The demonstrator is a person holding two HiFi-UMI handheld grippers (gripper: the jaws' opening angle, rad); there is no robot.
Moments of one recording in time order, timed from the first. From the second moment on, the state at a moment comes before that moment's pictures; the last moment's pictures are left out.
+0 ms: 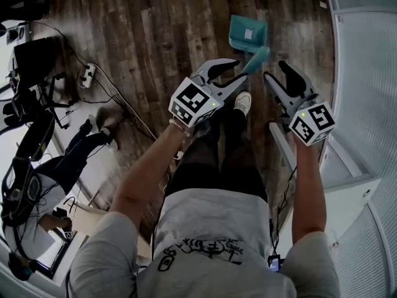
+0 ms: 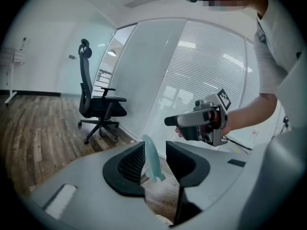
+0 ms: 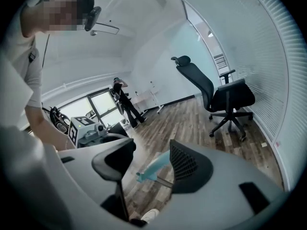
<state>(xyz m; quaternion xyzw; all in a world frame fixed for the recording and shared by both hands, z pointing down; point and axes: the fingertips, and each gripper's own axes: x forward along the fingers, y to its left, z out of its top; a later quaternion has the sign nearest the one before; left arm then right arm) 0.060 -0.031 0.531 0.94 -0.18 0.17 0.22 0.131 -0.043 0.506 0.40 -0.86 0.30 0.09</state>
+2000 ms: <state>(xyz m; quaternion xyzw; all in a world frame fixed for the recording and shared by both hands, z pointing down) -0.009 -0.012 0.009 0.95 -0.31 -0.05 0.06 0.087 0.005 -0.012 0.46 -0.89 0.02 0.03</state>
